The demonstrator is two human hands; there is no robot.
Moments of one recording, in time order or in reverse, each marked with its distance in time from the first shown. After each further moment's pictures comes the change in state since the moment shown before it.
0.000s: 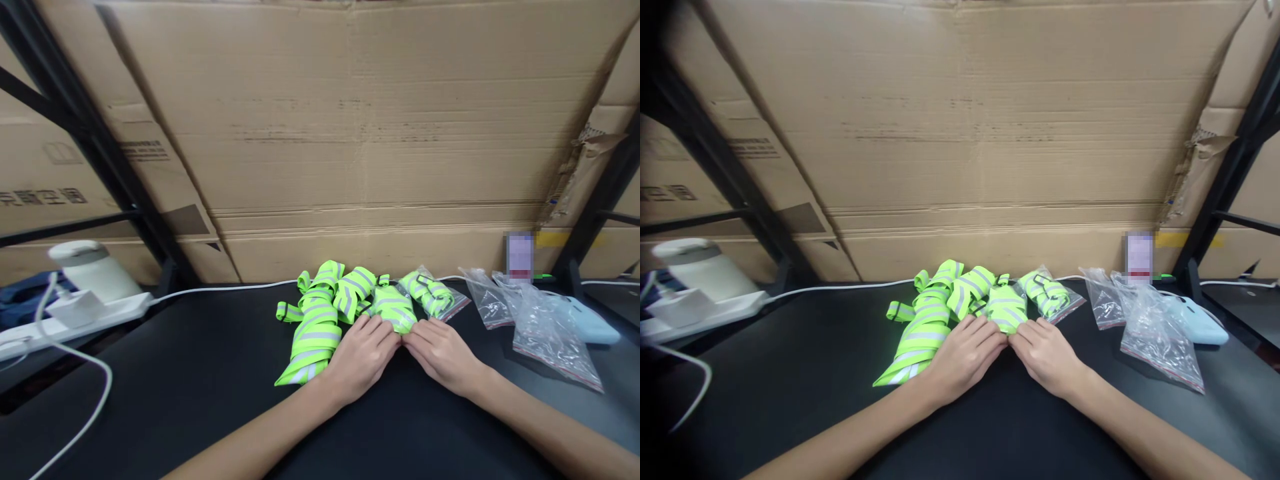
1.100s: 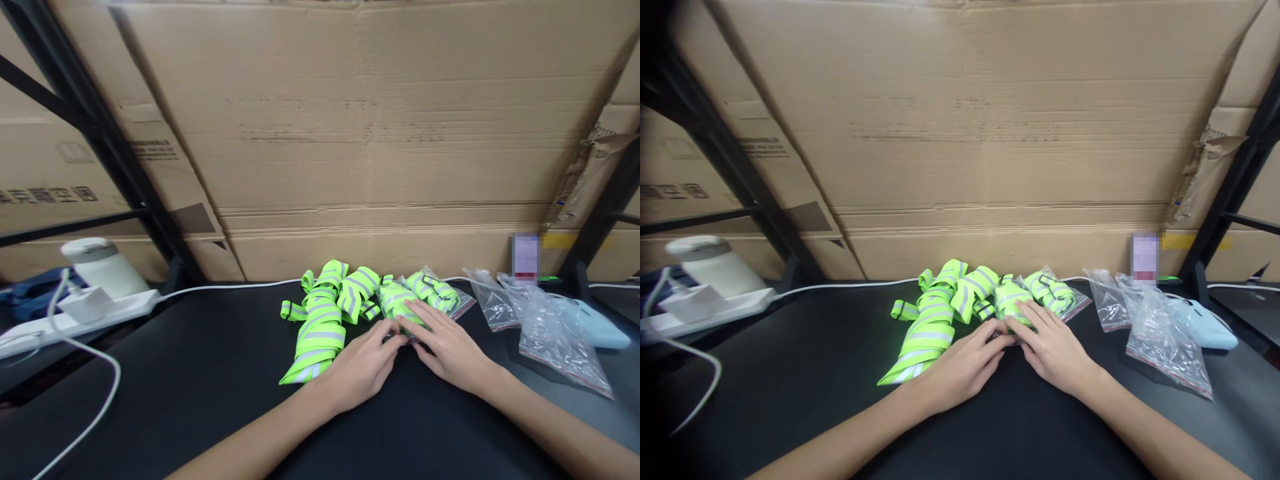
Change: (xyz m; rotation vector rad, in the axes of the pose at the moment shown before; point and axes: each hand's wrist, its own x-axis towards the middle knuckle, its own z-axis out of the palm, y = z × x) left_hand -0.012 -0.002 -0.005 -0.415 -0.217 -0.137; right_hand -0.006 0.010 -0.002 0.017 -0.163 0.111
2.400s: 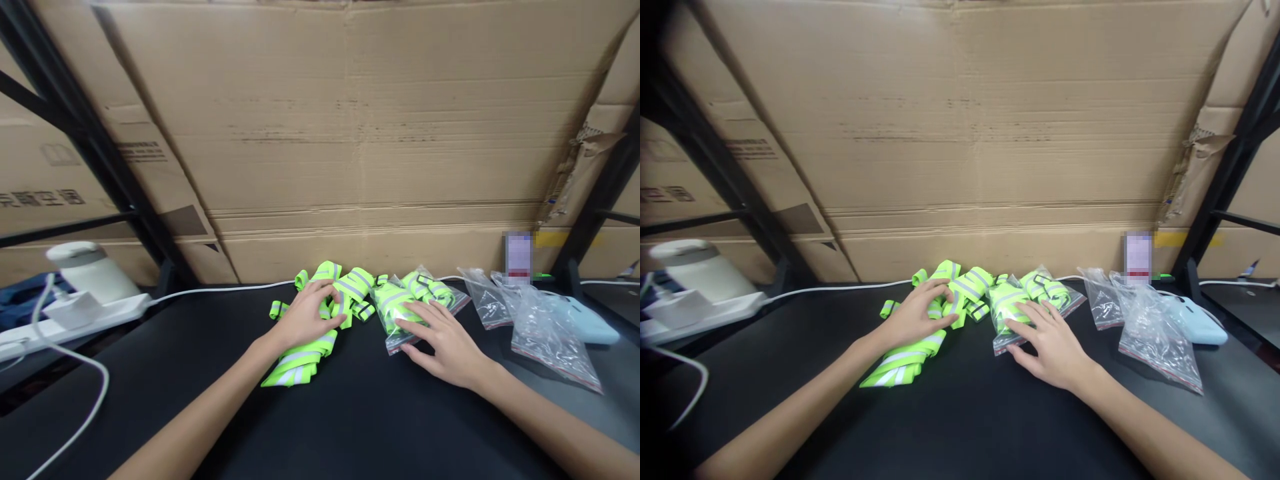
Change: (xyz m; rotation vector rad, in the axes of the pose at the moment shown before) left_hand -0.015 -0.096 -0.052 0.074 -0.010 -0.523; right_hand 0.001 0.000 -0.015 0.120 -0.050 0.125
